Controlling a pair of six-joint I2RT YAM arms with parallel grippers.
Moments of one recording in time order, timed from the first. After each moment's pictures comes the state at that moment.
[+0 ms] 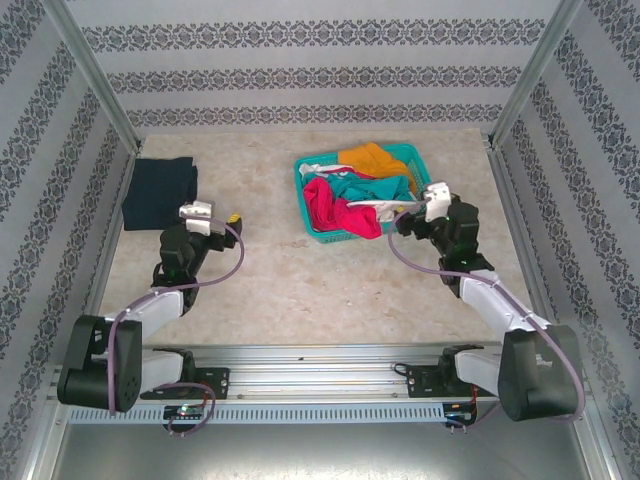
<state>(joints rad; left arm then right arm) -0.06 1.21 0.37 0.69 0.12 0.07 0.12 1.17 0.58 0.25 -0.13 -0.17</state>
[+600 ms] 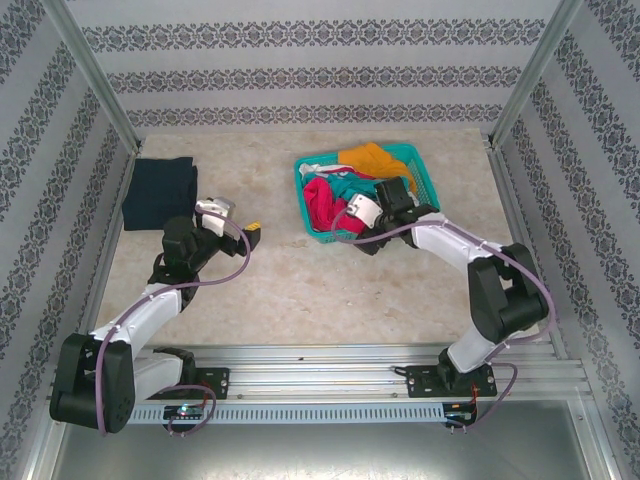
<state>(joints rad) -0.12 1.12 0.46 0.43 0.37 0.11 0.38 1.64 1.06 -0.41 -0.07 -0.61</state>
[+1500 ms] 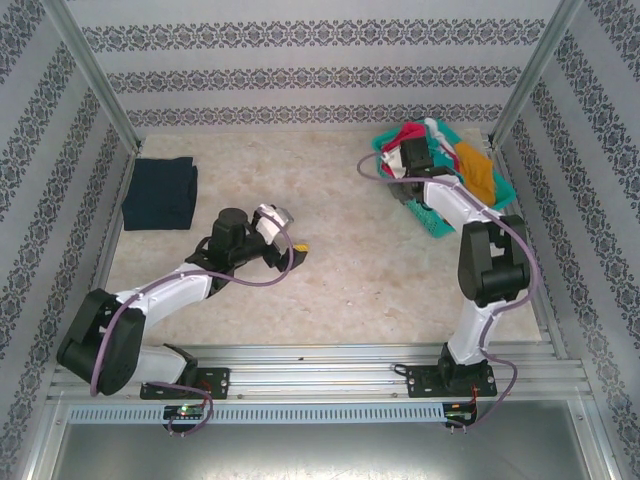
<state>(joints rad) -0.45 1.35 0.64 0.29 0.42 0.20 0.17 1.90 1.45 -0.47 0.21 -0.36</state>
